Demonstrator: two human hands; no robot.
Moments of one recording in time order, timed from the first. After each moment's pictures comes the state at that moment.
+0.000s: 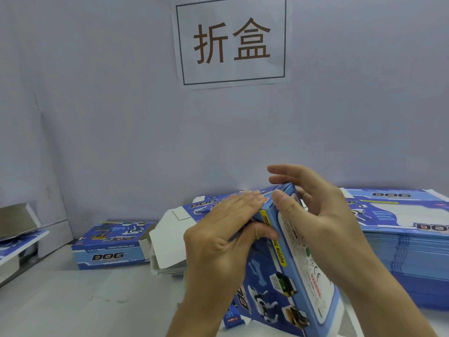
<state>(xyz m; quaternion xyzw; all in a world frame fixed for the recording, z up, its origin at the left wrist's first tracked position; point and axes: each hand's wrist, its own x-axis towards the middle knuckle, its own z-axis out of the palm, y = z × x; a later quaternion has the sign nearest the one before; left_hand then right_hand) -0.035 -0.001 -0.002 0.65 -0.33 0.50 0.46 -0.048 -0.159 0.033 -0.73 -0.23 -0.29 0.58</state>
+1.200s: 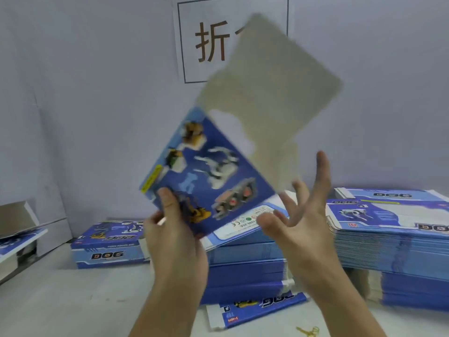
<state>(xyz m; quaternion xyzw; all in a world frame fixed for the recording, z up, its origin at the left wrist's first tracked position) -0.028 0.018 0.015 0.45 0.04 0.31 0.84 -0.044 -0.127 0.018 -0.64 -0.21 -0.28 0.68</state>
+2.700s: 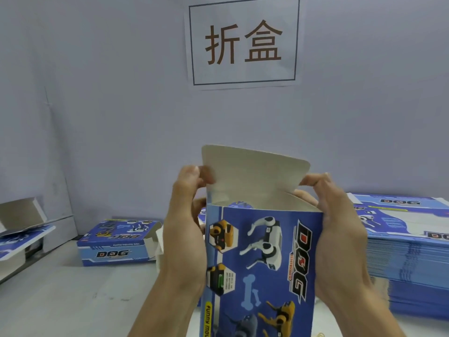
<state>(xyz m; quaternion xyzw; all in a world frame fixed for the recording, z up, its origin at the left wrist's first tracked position) -0.053 0.028 0.037 0.53 -0.20 0.22 0.80 -0.065 -0.125 0.031 -0.54 -0.22 -0.16 0.80</state>
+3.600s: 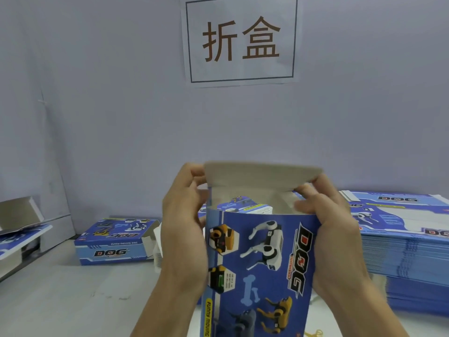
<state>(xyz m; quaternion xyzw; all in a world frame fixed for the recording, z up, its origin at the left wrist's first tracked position) -0.052 0.023 0.036 0.52 -0.25 0.27 0.77 -0.051 -0.132 0.028 -0.52 -0.25 -0.17 0.80</state>
